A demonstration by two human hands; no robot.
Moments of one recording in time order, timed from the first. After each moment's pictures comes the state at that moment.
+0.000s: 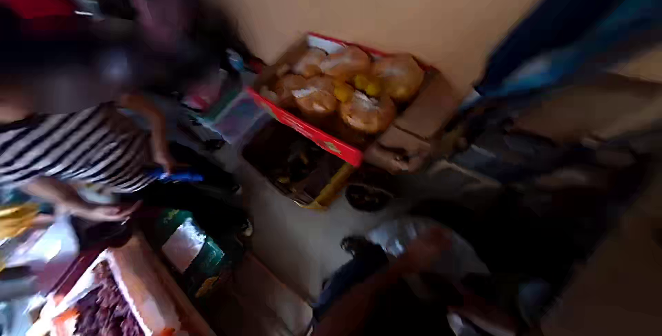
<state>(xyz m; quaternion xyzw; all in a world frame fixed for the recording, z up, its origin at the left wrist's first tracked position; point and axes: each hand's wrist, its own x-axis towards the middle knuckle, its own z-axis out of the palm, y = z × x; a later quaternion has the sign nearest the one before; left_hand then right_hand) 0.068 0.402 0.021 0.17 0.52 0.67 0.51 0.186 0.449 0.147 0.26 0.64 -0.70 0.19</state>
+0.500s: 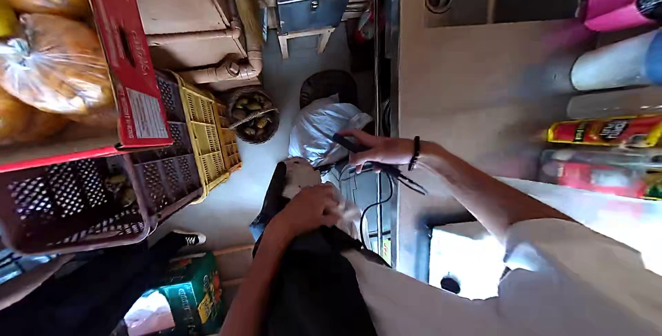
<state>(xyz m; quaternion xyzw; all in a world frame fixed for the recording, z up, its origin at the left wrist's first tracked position) 0.064 0.417 0.029 0.66 0.43 0.14 0.60 0.259 0.602 0.045 0.40 0.54 -0.71 0.21</state>
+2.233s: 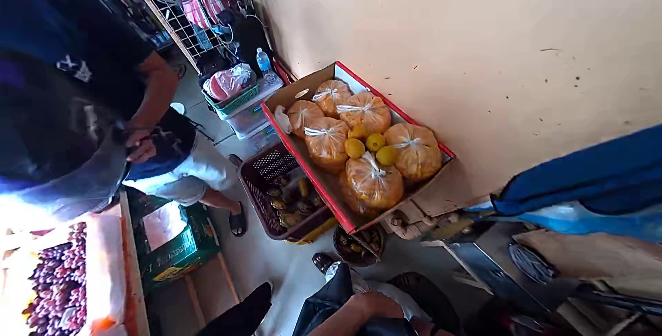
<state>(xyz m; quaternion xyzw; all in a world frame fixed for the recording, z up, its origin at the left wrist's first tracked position) -0.072 0.462 0.020 0.41 0.68 0.16 0.58 0.016 0.597 0.017 0.02 0.74 -0.20 0.64</state>
